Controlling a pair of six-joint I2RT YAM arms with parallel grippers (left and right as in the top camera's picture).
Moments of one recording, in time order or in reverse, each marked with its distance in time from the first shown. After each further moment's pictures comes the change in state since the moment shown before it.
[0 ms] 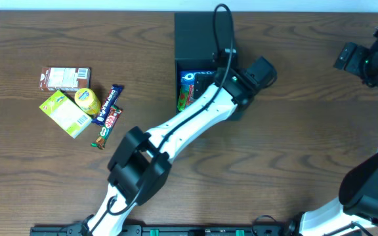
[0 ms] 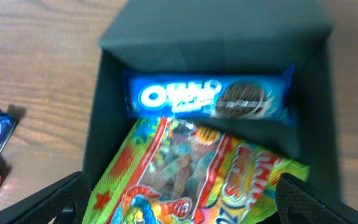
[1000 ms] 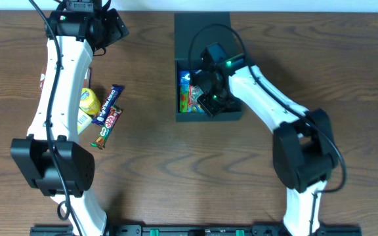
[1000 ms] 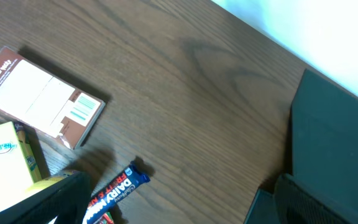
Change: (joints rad) left arm 0.777 -0.221 0.019 -0.024 0.509 0.187; right arm 0.835 0.316 0.000 -0.205 -0.138 -0.319
